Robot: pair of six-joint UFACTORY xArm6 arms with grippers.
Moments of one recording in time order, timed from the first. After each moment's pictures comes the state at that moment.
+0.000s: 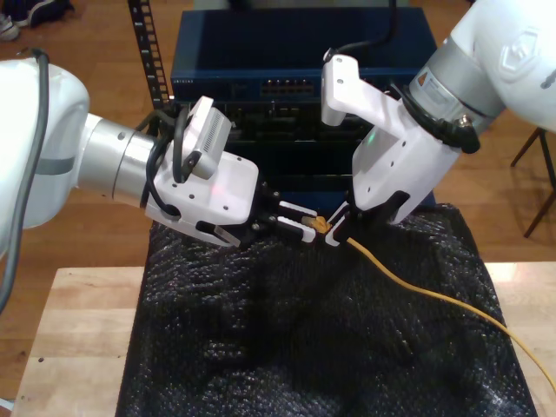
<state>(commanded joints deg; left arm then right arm) 2.9 -14.5 -47.5 -66.9 91.4 -249.8 17.5 -18.0 -59.5 30.8 76.3 -73.4</state>
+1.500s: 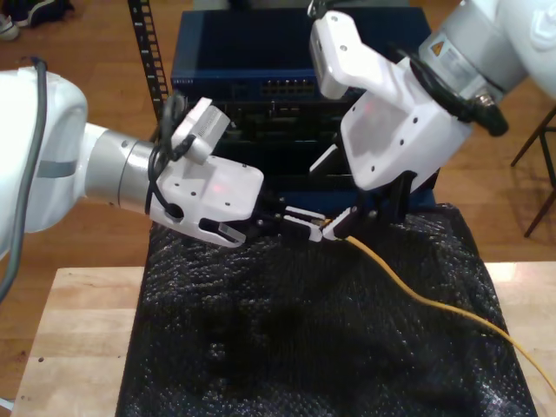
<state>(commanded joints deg) 4.4 -9.5 -47.9 -71.6 102.6 -255.7 18.0 -23.6 -62.1 34.9 77.1 -83.6</state>
